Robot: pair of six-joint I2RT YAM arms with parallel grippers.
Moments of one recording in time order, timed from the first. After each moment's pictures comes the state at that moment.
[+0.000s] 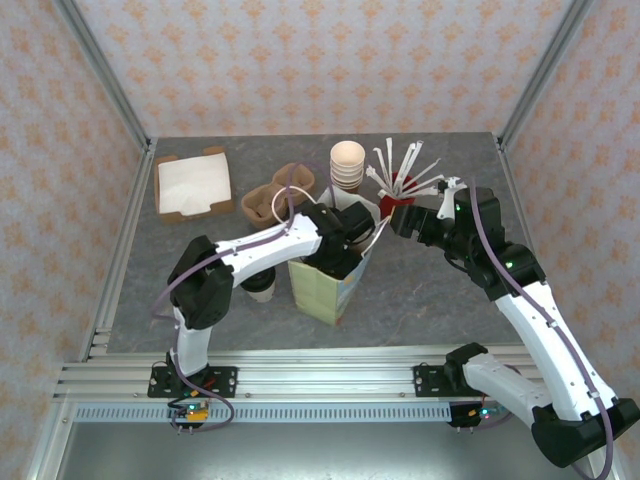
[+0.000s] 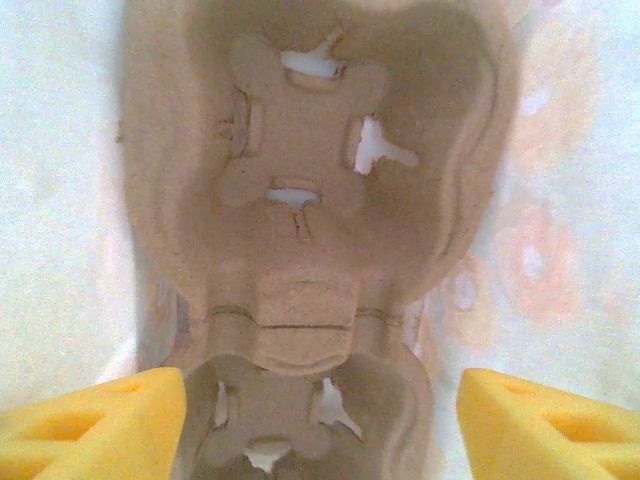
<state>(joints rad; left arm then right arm) -0.86 1.93 1.64 -1.09 -0.04 -0.61 0.37 0.90 1.08 -0.74 -0.12 0.51</state>
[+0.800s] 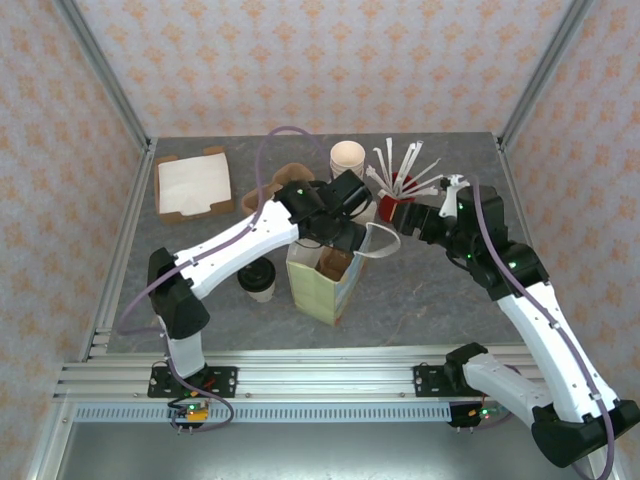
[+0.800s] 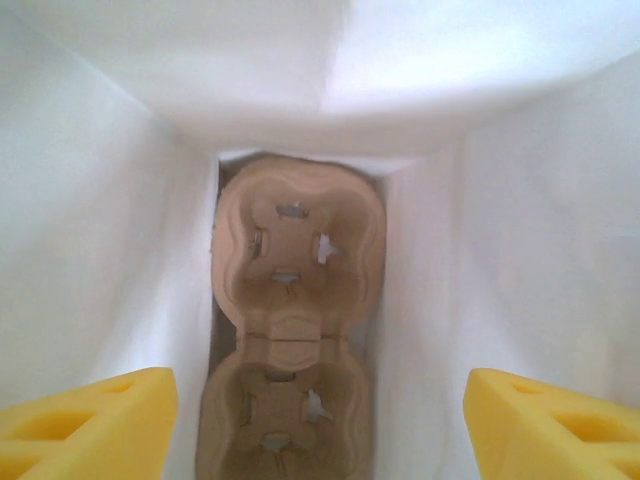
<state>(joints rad) -0.86 1.81 1.87 -1.18 -0.14 -0.54 0.37 0.90 1.11 -0.74 -0.11 0.50</state>
